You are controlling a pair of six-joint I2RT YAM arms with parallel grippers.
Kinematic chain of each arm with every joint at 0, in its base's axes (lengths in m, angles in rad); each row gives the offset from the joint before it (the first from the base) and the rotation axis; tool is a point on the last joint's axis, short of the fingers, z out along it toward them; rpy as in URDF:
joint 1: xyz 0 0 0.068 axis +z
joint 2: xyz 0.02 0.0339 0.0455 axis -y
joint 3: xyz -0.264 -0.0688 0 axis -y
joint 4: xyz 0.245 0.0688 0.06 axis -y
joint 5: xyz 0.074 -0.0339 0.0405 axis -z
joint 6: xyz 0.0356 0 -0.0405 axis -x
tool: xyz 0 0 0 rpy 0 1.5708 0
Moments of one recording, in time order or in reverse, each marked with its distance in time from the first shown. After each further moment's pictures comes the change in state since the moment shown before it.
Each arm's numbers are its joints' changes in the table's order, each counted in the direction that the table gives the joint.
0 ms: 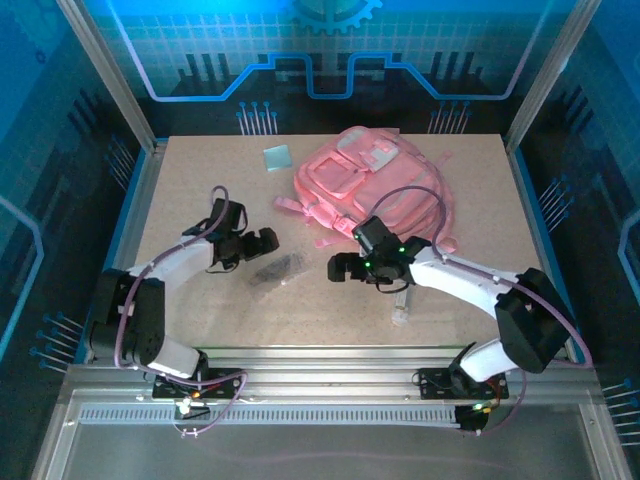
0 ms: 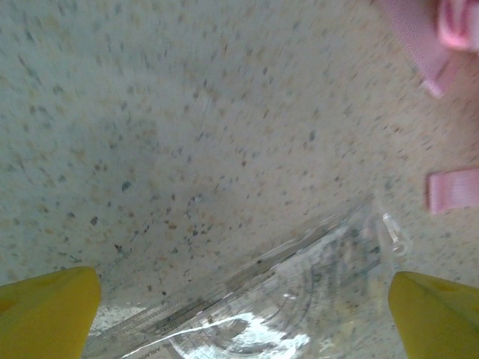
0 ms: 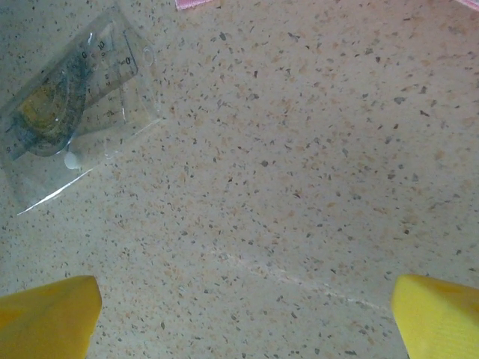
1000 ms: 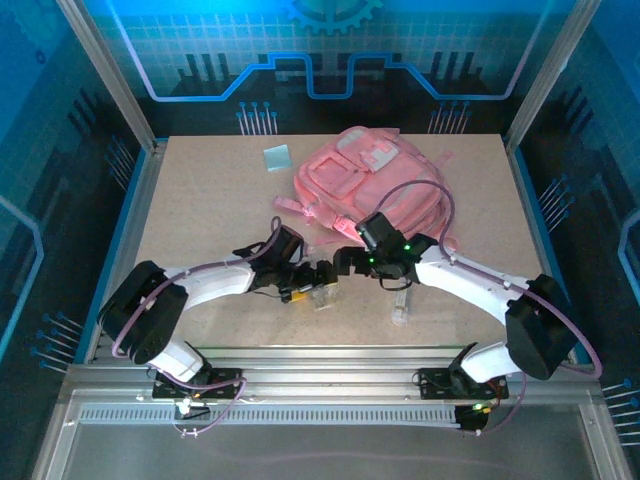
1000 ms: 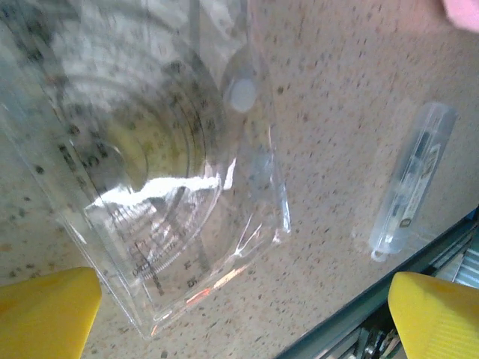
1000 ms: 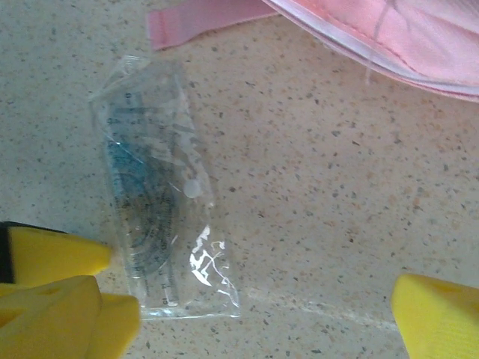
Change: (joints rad) left arm -0.425 -0.052 -0.025 0.145 0.237 0.350; right arm -0.011 0.053 0.019 -0.060 0.109 -0.017
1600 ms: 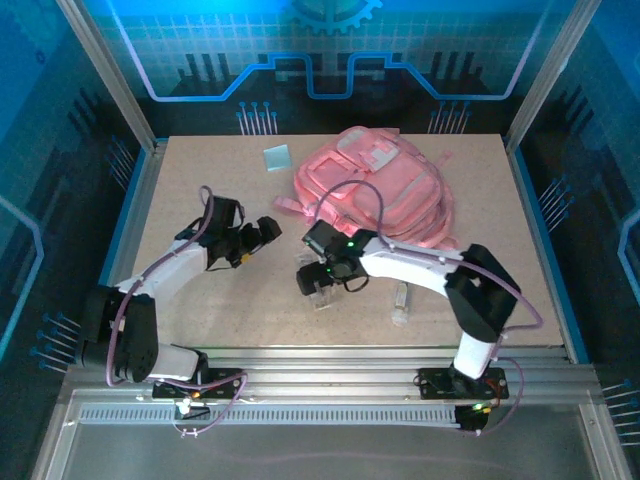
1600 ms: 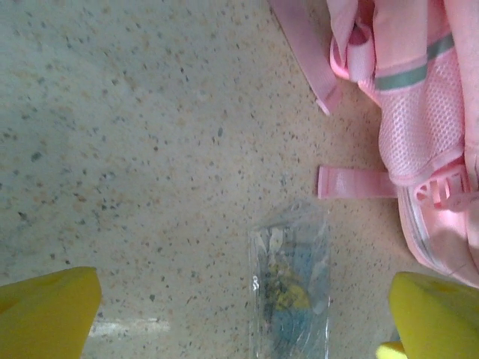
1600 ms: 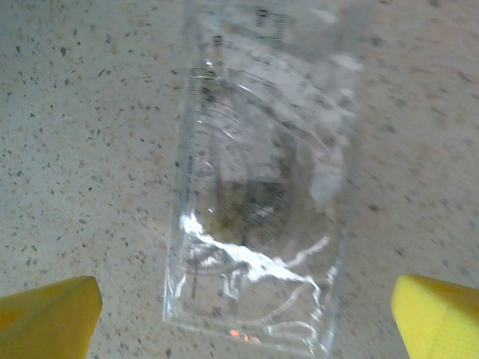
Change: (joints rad) left arm 0.435 0.155 0.035 -0.109 -0.120 -0.148; right arm 0.205 -0.372 0.318 -0.114 0.028 0.233
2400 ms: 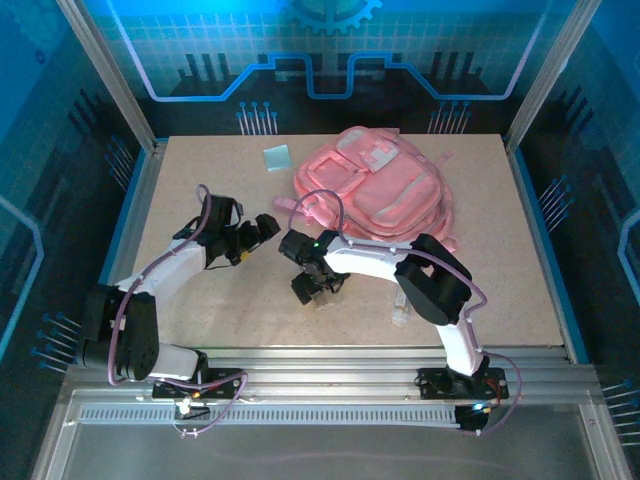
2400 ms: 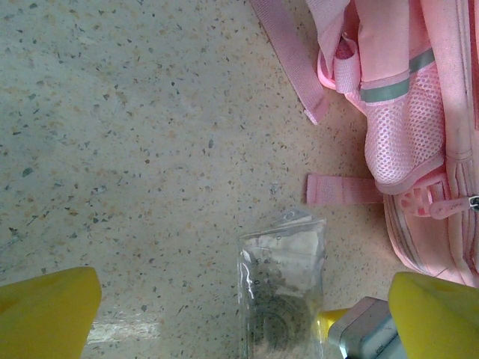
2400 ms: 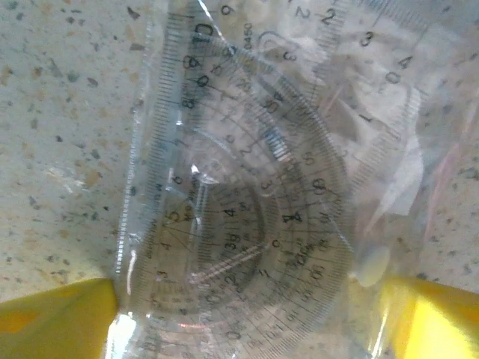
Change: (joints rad) left arm 0.018 -0.007 0.000 0.023 0.034 -0.001; right arm 0.045 -0.254 0.191 -0.154 0.100 0.093
